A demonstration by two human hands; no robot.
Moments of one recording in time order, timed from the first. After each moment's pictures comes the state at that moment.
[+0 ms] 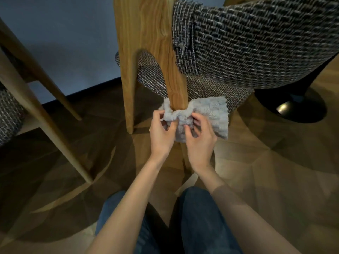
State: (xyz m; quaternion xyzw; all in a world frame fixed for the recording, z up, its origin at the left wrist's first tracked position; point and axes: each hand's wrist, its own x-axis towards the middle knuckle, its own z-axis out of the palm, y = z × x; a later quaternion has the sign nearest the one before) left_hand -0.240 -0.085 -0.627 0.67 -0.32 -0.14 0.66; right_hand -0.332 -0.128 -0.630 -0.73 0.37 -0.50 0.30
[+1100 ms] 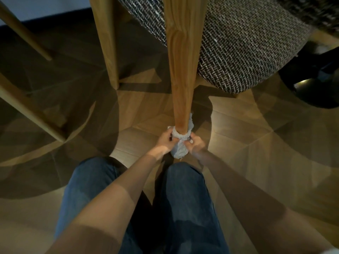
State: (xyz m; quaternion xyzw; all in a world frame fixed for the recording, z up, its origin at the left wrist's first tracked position) left_hand -0.281 -0.110 -0.809 0.72 -0.21 -0.49 0.45; right_hand -0.377 -0.184 -0.796 -0.80 0.45 0.06 0.40
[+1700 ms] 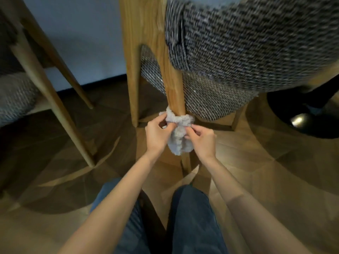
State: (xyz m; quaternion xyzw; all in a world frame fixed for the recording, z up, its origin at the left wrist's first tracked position) left_hand -0.261 -0.082 -0.619 0.74 -0.30 -0.11 0.59; right_hand -0.363 -0.171 -0.642 -0.73 0.37 -0.30 0.48
